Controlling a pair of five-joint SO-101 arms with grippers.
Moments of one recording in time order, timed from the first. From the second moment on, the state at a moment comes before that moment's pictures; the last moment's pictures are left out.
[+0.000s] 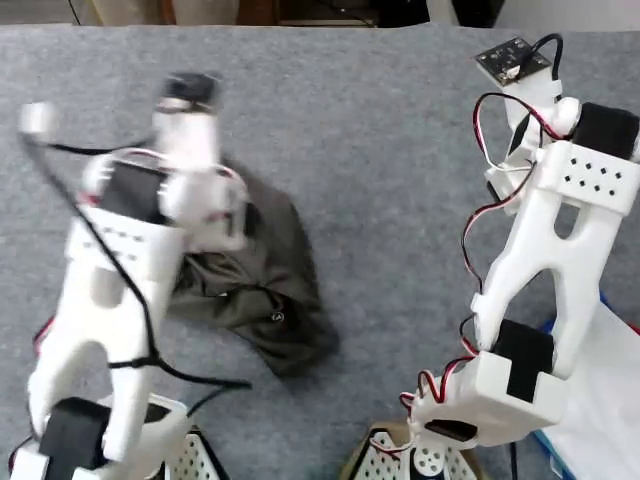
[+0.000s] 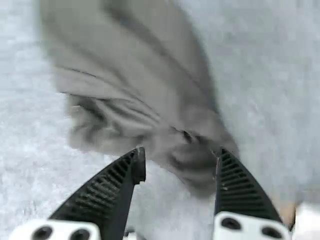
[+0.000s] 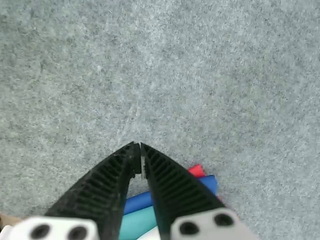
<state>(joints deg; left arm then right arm) 9.2 -21.4 0.0 96.6 4.0 17.1 3.7 -22.5 100.8 33.8</state>
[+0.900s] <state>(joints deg) -4.2 -18.7 48.6 46.4 -2.7 -3.0 3.7 -20.9 97.7 33.8</state>
